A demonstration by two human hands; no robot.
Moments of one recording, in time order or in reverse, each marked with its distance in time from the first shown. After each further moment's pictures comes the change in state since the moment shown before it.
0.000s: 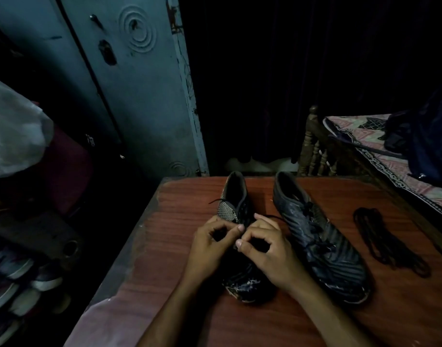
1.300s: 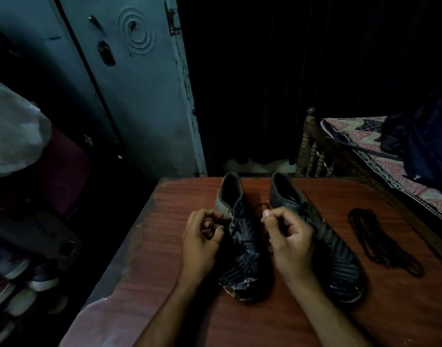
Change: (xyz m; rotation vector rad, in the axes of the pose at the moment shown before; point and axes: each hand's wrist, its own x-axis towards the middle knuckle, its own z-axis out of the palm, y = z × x) left_hand 0.005 -0.014 0.000 0.128 0.266 0.041; right_hand 0.002 -0.018 -0.016 0.232 0.528 -0.121
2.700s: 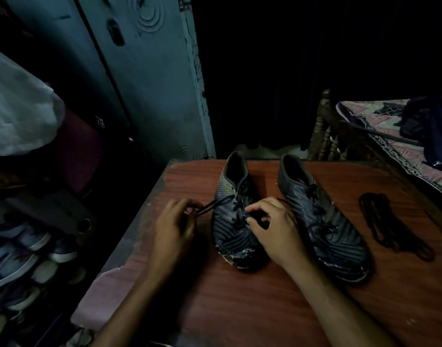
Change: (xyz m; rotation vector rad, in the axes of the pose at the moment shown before) left_hand -0.015 0.009 -0.071 0.472 -0.029 0.164; right_hand -0.011 0.015 0.010 -0.407 -0.372 0.059
